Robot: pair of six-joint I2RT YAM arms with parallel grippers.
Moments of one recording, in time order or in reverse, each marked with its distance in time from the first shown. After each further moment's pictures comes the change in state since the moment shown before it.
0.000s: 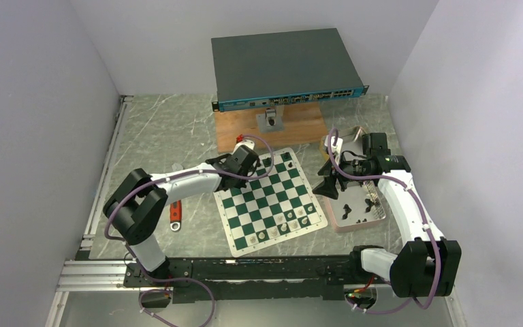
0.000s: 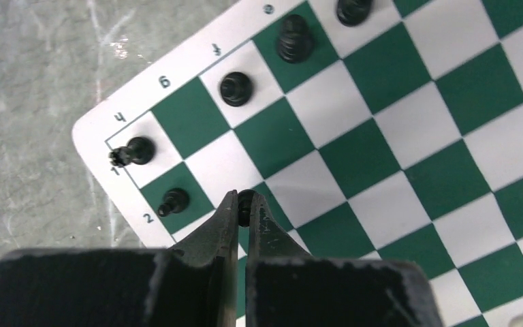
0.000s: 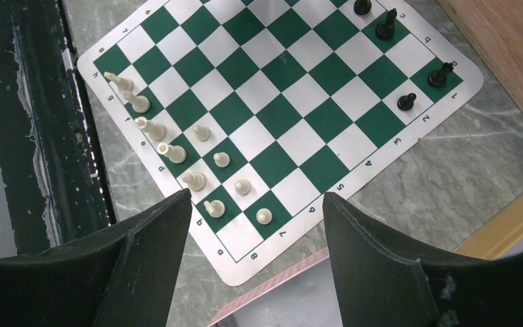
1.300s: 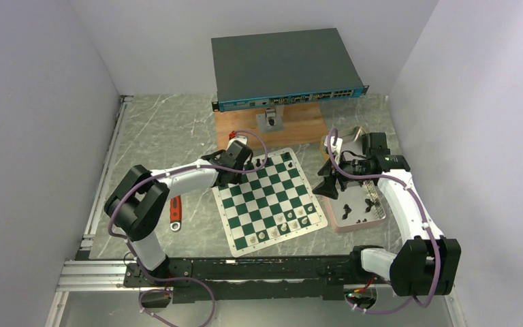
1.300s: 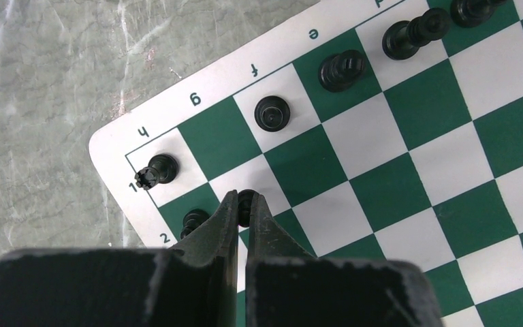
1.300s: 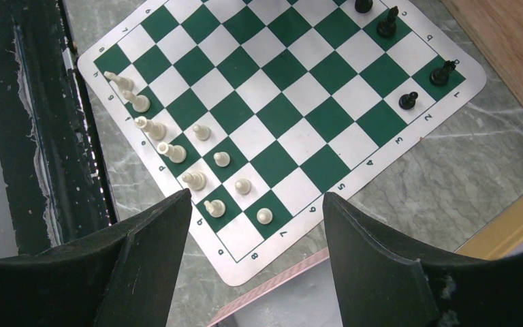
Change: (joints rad) left arm 0.093 0.019 -0.012 0.041 0.027 -0.026; right arm 0.000 0.008 0.000 0.000 0.000 0.000
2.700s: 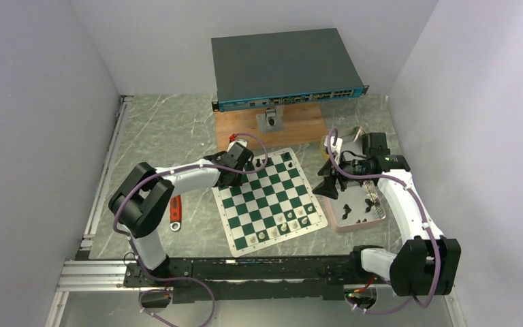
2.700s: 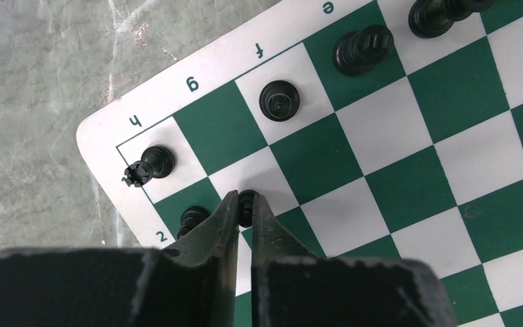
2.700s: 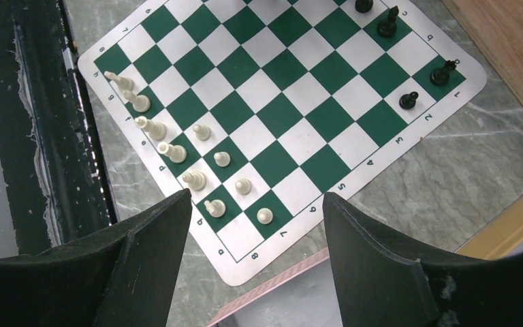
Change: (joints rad) left arm 0.003 0.041 0.000 -0.021 0.008 -0.006; right arm 0.000 0.000 0.000 -0.001 0.000 -0.001
